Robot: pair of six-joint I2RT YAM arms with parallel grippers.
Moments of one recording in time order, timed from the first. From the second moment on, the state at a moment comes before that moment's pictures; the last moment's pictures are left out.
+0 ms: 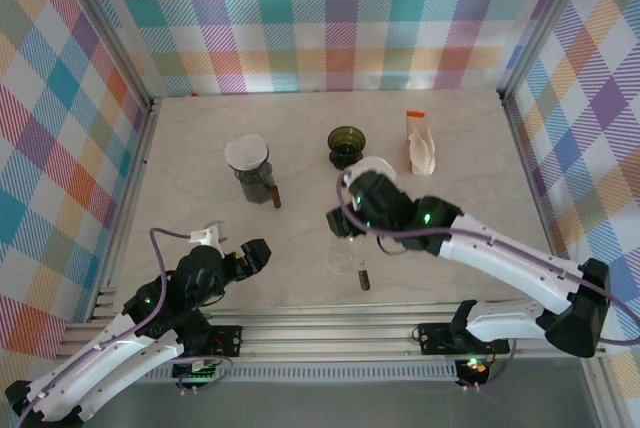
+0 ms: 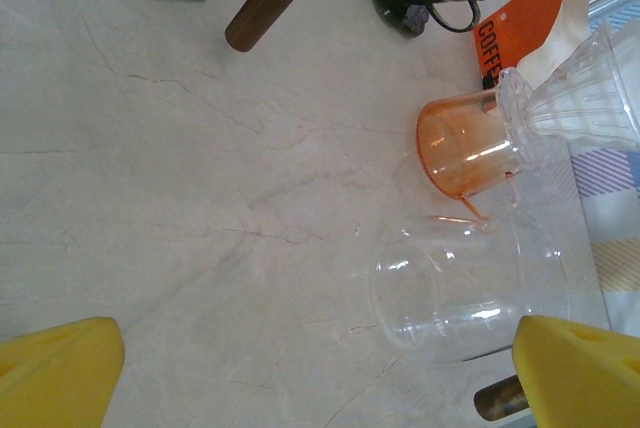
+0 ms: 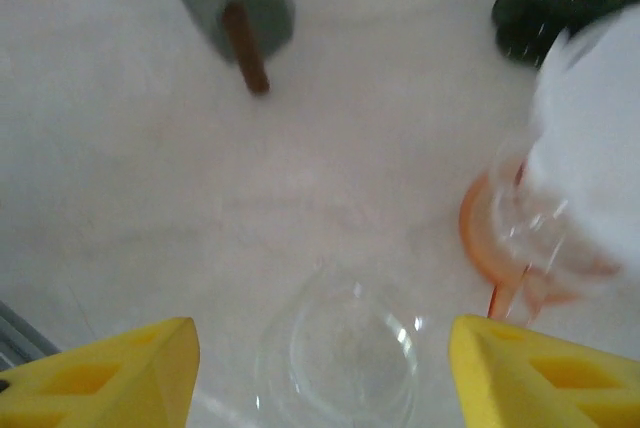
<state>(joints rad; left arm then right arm) -0.82 0.32 0.38 -0.62 -0.21 -1.00 0.94 1.23 1.16 -0.69 0.17 0.38</state>
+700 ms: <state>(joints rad) -0.82 0.38 0.38 -0.59 -0.19 -0.91 0.30 2.05 2.01 -0.96 -0.27 0.21</state>
